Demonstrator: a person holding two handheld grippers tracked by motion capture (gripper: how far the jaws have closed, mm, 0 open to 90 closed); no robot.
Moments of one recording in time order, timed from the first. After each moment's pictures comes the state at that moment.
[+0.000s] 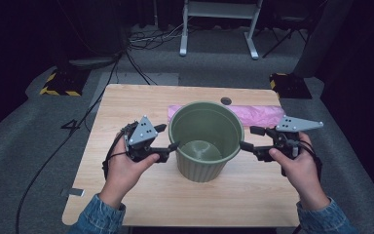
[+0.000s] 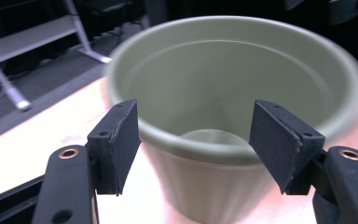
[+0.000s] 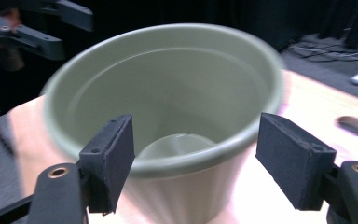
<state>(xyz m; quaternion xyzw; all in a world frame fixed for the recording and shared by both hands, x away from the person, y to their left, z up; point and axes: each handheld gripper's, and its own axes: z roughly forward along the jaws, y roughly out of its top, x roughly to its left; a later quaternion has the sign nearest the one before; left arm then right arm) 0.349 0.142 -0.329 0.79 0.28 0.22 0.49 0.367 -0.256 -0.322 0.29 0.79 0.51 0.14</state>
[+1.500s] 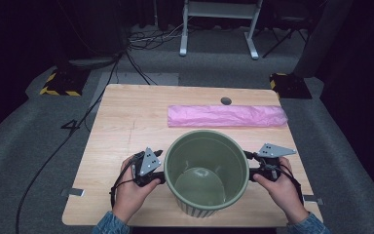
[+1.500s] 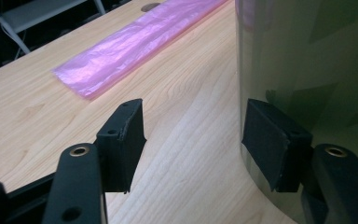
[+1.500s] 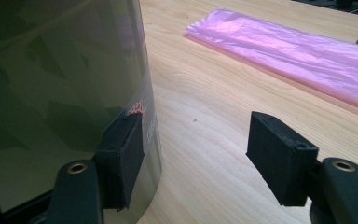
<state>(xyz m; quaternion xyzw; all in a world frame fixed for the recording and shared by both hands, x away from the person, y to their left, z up) 0.322 0.138 -0.441 0.82 0.29 0.25 0.44 0.352 -0.247 -0.428 0.32 0.81 0.47 0.14</state>
